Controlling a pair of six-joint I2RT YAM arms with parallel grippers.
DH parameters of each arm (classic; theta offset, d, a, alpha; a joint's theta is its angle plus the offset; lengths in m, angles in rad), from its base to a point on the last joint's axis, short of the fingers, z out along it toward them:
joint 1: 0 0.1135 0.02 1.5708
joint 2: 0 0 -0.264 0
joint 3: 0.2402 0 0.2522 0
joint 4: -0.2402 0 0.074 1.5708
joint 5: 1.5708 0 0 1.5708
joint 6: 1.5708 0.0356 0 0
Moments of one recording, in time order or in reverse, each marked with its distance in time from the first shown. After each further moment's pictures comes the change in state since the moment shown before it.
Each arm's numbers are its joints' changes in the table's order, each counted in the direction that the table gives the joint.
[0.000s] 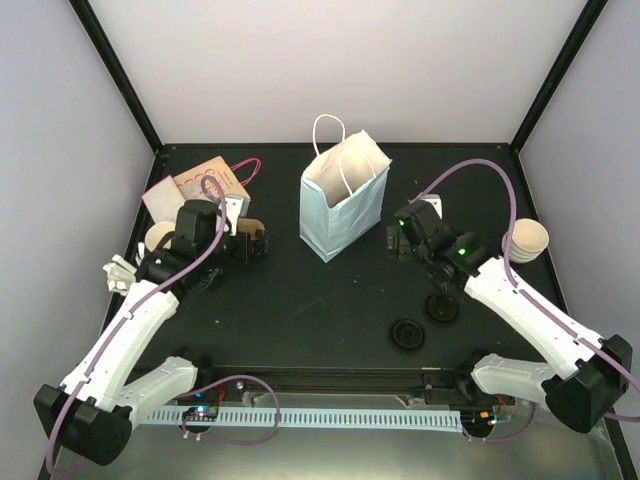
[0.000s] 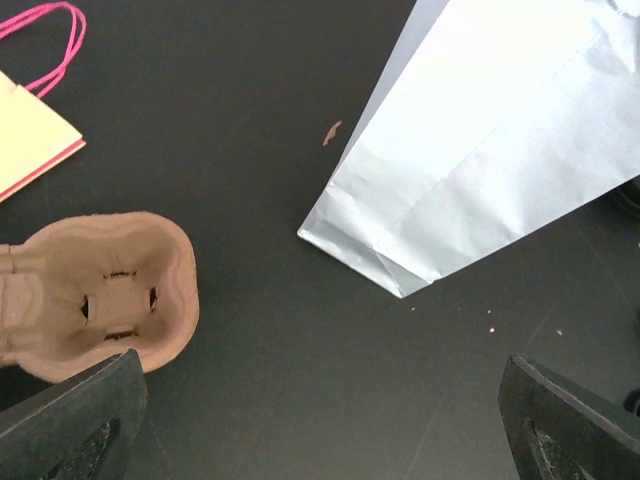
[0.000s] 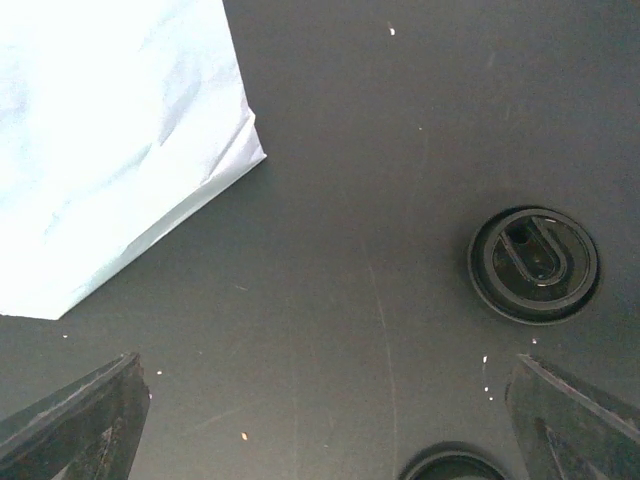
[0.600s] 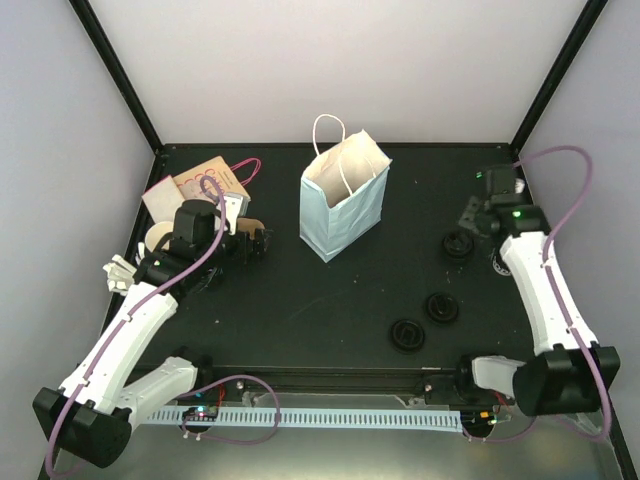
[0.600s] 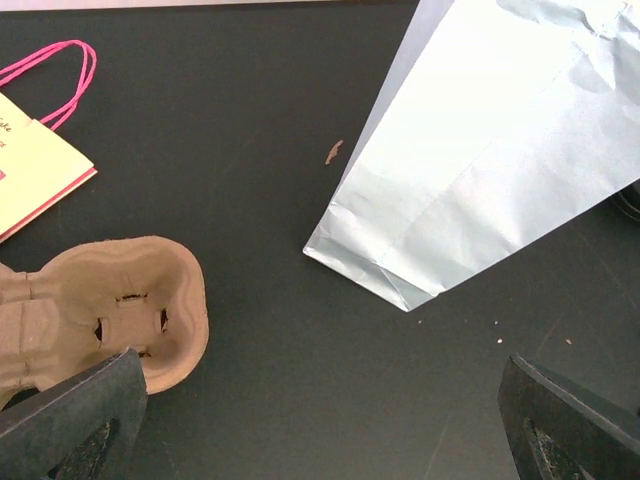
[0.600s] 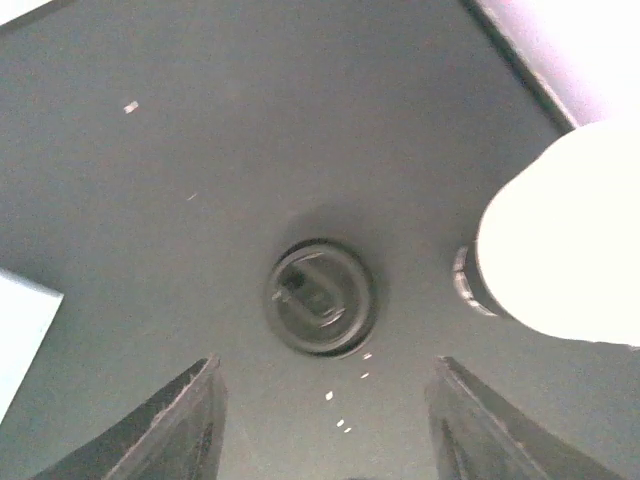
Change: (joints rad) left arm 0.000 0.026 -0.015 0.045 -0.009 0.039; right arm -0.506 -0.045 0.115 -0.075 -0.151 -0.014
